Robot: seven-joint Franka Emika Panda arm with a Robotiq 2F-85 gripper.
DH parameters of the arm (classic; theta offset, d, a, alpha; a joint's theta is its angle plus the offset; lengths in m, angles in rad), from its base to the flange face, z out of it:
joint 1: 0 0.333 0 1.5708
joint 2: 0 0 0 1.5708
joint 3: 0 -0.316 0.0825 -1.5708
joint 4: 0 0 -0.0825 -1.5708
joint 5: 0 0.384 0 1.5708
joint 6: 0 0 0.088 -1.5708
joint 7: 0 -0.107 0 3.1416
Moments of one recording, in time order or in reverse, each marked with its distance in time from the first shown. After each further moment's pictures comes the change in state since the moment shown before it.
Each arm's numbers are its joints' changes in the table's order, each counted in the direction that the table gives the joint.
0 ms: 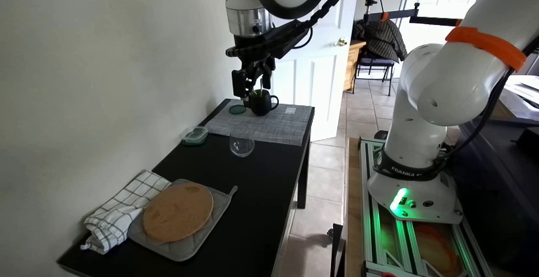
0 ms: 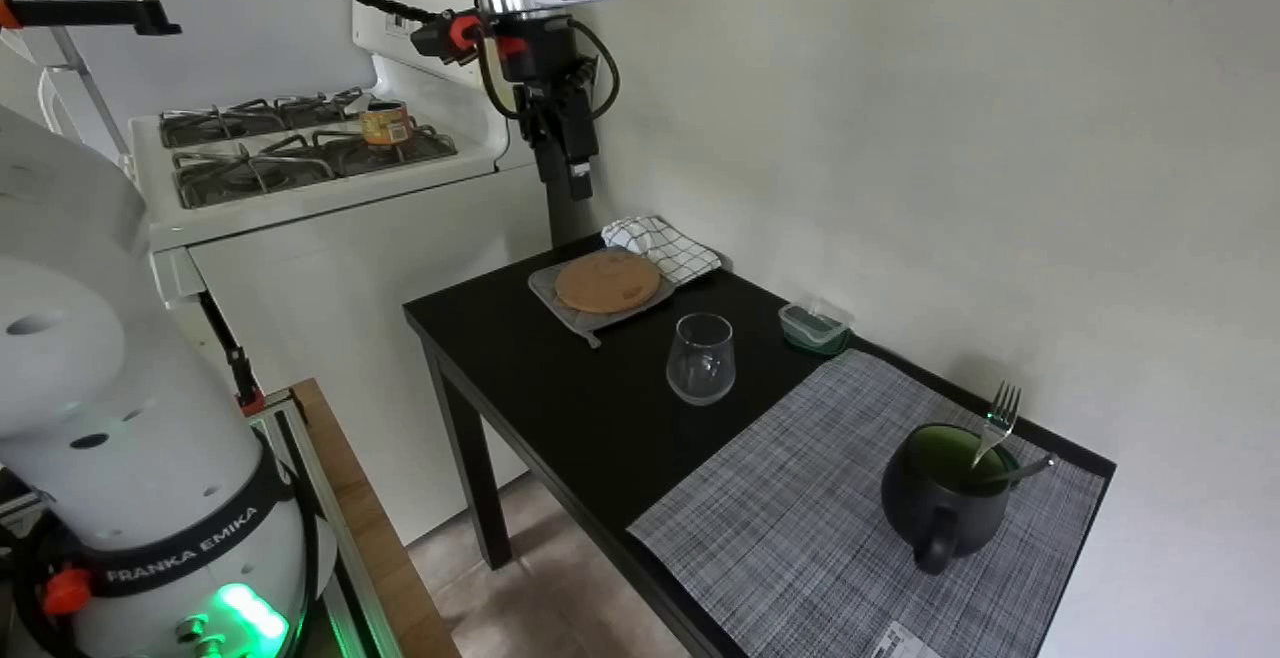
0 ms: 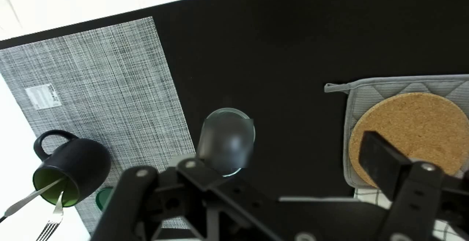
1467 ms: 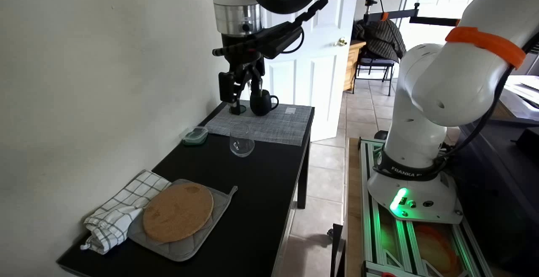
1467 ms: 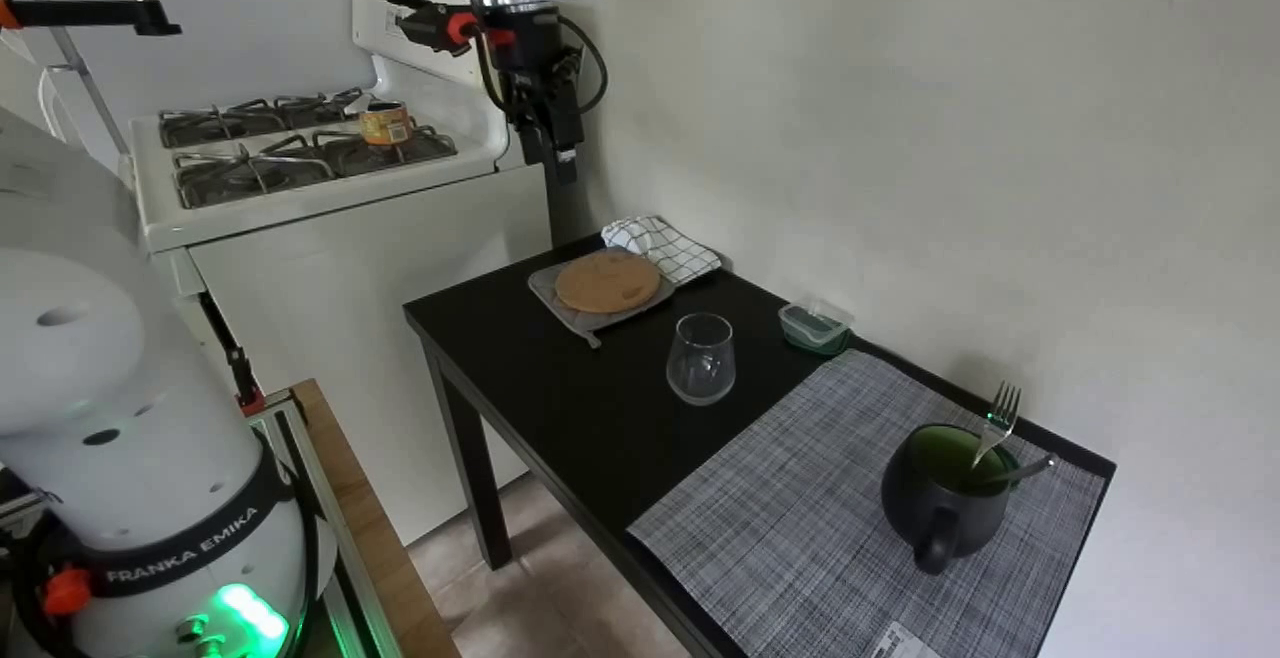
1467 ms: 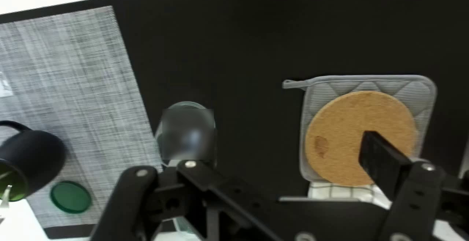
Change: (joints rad) arm 0.082 -0.038 -0.009 0.042 0.079 0.021 0.012
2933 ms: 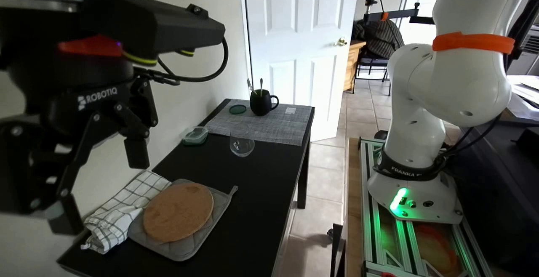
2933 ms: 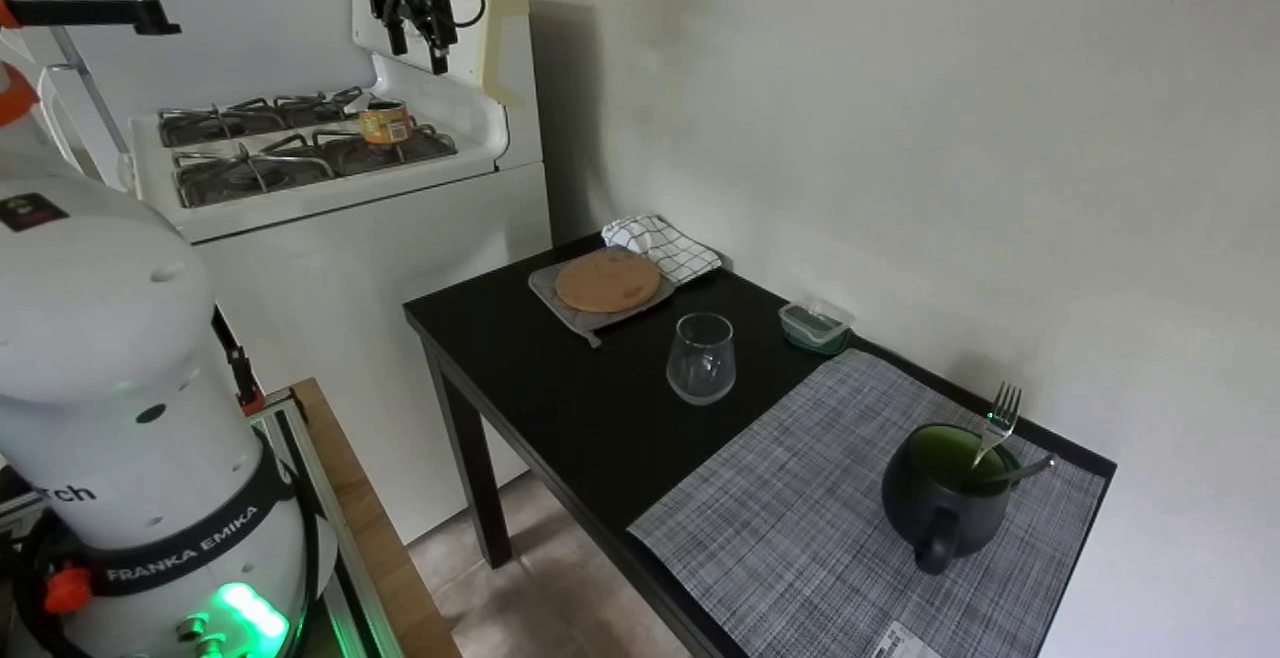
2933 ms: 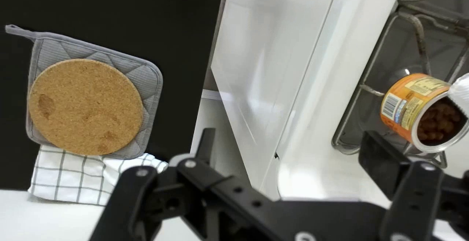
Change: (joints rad) arm 0.306 -0.383 -0.213 0.507 0.157 -0.012 -0.112
